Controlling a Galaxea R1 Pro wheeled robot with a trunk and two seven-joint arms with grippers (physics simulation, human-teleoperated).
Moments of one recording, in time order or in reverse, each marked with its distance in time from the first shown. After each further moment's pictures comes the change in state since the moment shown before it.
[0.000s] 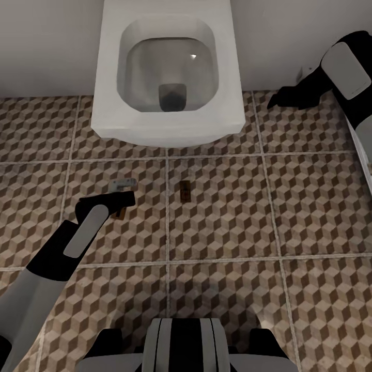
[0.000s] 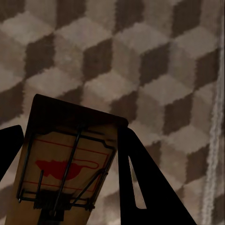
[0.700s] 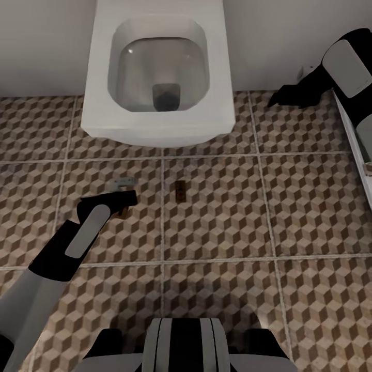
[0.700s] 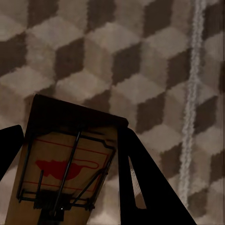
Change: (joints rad) left arm 0.000 -0.013 -0.002 -0.008 -0.001 -0.001 0.001; right arm -0.008 0.001 0.000 0.007 0.000 0.000 0.000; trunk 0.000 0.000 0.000
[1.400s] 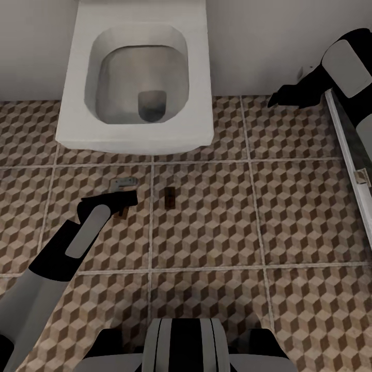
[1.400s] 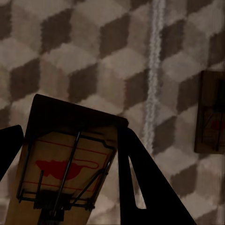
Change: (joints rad) left arm 0.000 -0.001 -0.001 0.000 0.000 0.000 -0.003; right arm 0.000 0.001 0.000 0.000 0.001 0.000 0.000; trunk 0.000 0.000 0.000
